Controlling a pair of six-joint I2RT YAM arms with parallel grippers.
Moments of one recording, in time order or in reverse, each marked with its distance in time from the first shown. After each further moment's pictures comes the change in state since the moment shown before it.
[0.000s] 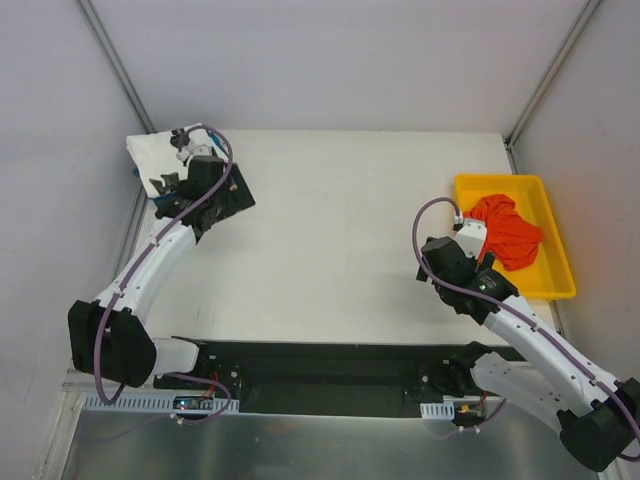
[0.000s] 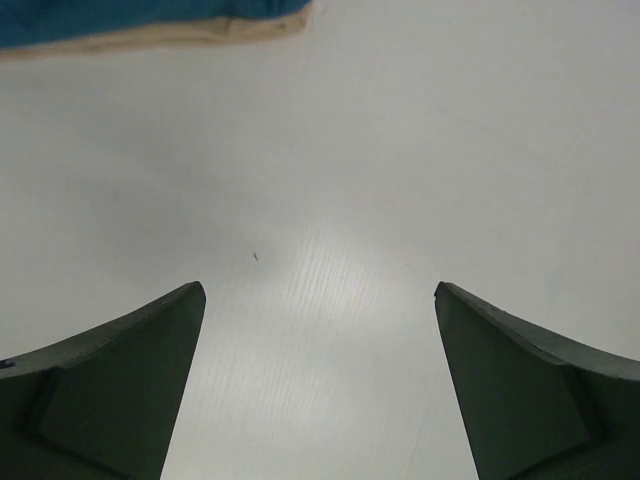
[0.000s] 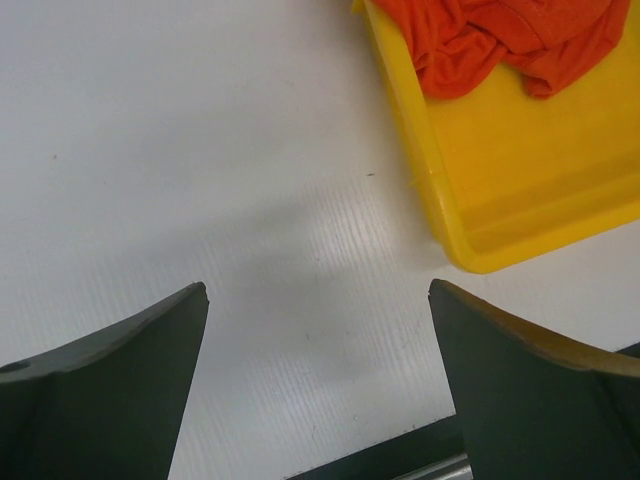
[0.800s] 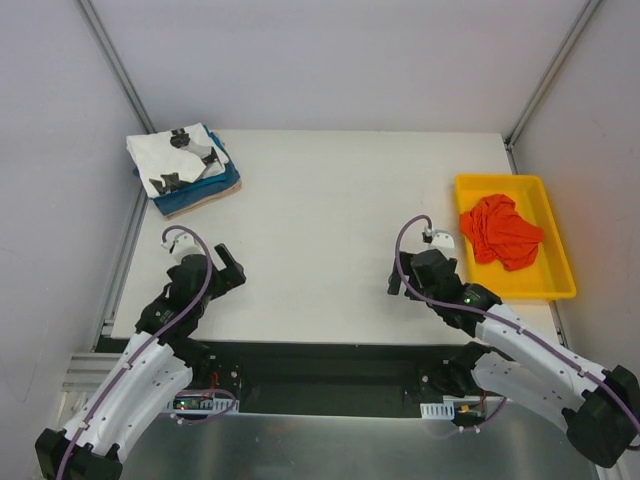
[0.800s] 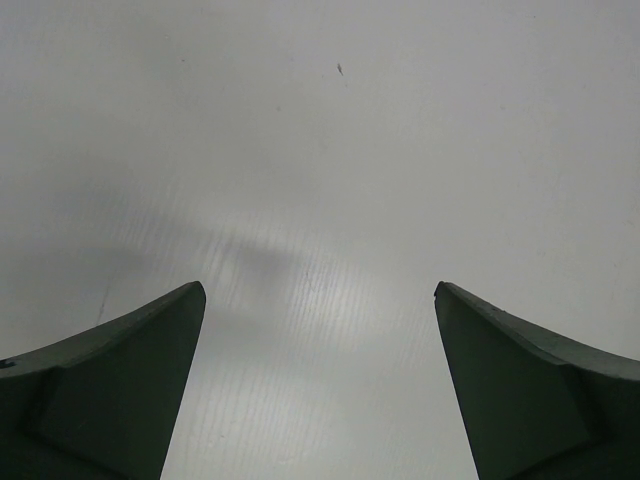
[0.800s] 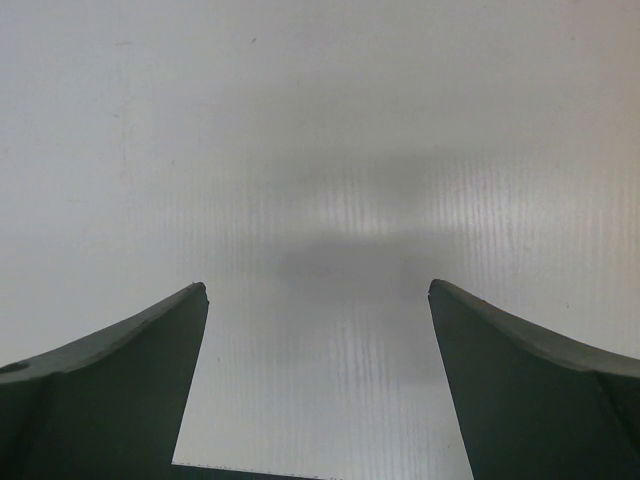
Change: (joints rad) left arm -0.174 -0.821 -0.756 -0.010 -0.113 -0.151; right arm 0.051 -0.020 -0.214 0.370 -0.369 -0.030
